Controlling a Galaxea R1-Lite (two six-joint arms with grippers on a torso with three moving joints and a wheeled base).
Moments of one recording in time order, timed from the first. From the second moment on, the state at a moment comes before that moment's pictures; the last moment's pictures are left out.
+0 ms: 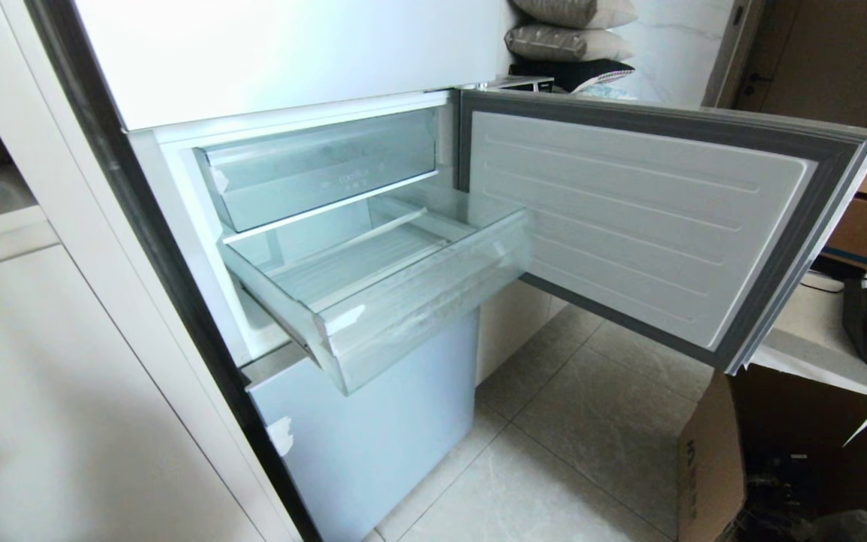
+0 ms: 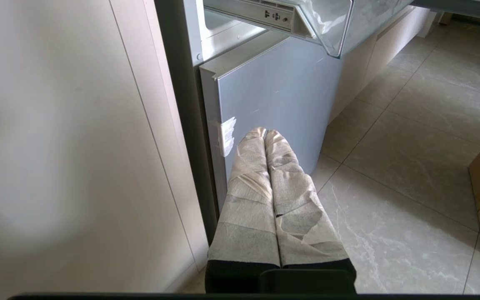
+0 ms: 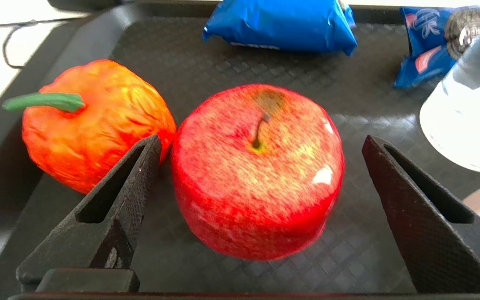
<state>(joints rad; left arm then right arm) 0.00 0.00 0.00 0.01 0.00 0.02 -0.92 2.23 -1.30 -0.68 0.27 0.01</state>
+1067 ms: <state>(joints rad) 0.00 0.00 0.00 0.01 0.00 0.02 -0.92 2.22 -1.27 -0.67 0.28 0.01</state>
